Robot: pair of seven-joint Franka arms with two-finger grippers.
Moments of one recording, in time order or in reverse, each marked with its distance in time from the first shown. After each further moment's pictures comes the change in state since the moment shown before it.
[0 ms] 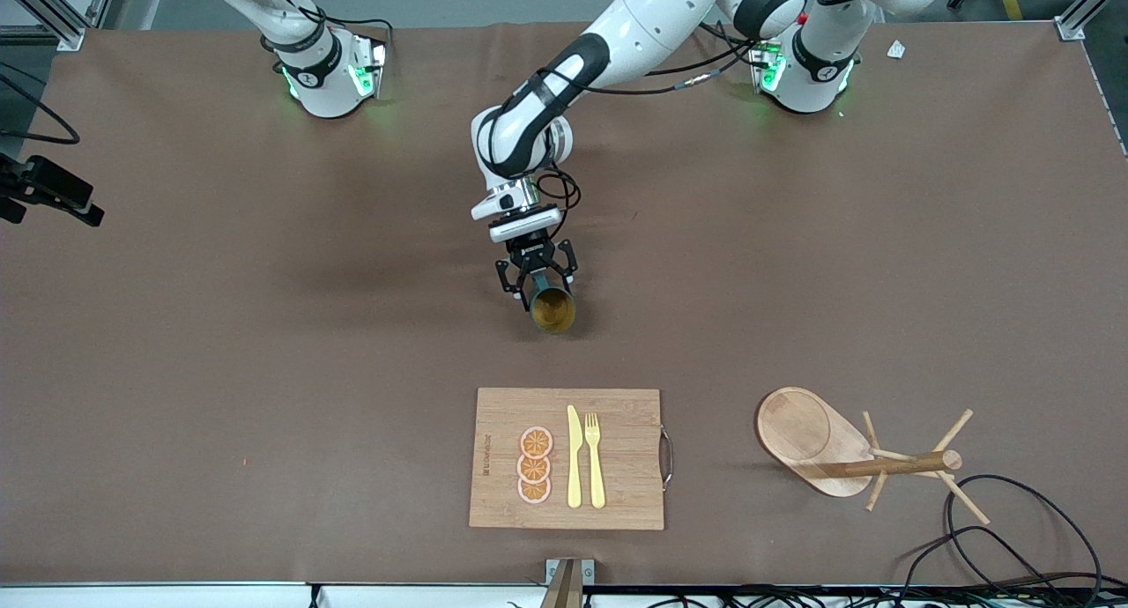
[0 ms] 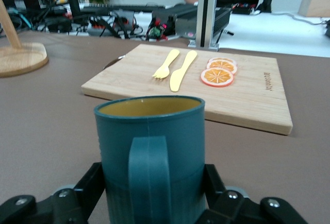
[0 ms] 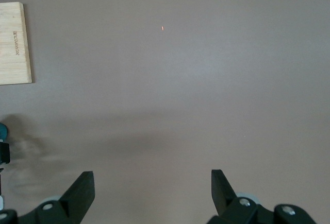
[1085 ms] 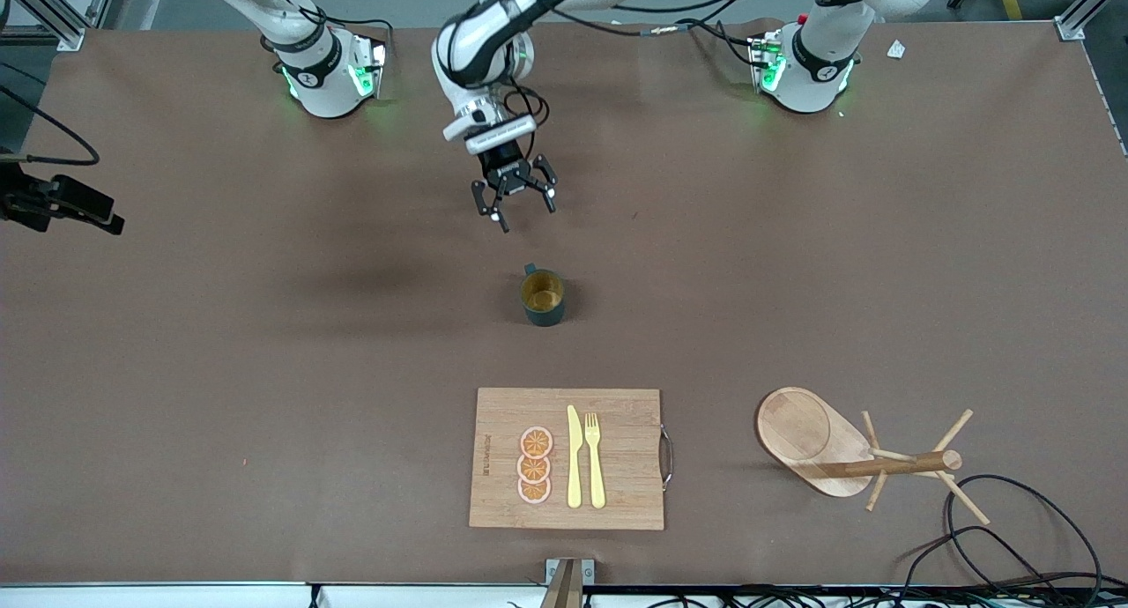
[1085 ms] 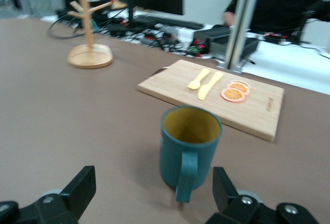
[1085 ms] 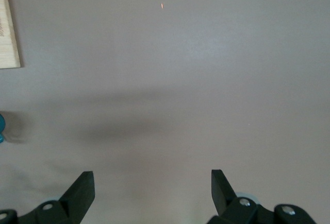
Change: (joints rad) left arm -0.182 -0.145 -0.053 0.046 -0.299 -0.333 -0.072; right arm -0.001 0.067 0.000 -0.005 0.001 -0.029 -0.001
